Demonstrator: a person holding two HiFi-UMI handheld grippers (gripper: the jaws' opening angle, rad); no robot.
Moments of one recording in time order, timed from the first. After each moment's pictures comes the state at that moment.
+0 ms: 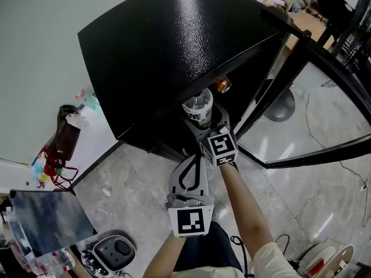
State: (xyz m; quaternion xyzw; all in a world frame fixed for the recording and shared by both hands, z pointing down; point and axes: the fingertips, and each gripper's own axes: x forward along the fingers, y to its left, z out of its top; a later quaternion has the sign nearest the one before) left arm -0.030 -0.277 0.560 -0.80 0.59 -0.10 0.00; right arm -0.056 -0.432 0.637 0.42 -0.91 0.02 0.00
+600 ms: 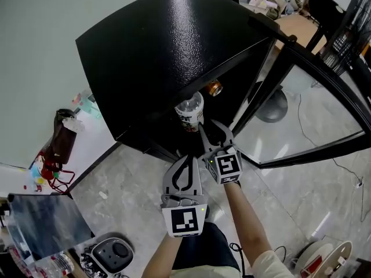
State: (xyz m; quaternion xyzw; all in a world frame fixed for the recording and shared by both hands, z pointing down) left arm -0.032 -0.273 0.545 -0.79 0.60 -0.08 -0.02; right arm -0.001 -0.386 0.636 0.47 -0.88 0.03 0.02
